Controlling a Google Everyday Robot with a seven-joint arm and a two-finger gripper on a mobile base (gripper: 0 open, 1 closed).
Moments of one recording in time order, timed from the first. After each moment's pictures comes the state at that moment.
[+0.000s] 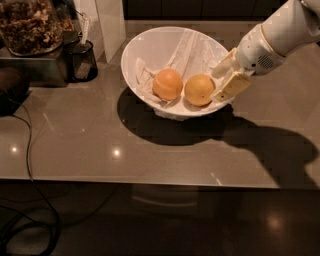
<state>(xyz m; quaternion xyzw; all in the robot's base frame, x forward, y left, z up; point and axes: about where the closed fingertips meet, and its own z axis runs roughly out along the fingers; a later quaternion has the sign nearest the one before) 0.579 -0.156 0.913 -0.61 0.73 0.13 0.28</state>
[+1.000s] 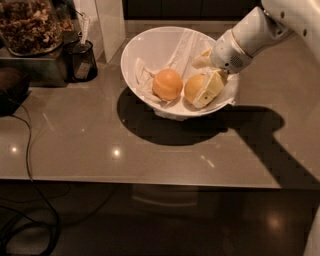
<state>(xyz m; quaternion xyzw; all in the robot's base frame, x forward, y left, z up) 0.621 -0.107 0.887 -0.64 0.69 0.19 0.27</state>
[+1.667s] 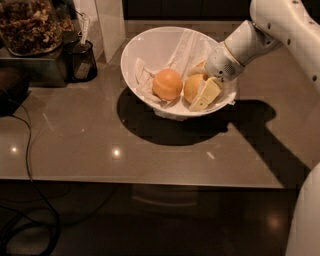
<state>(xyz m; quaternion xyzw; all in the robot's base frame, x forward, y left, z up) 0.621 -0.098 0.854 -0.64 0.69 0.23 0.24</state>
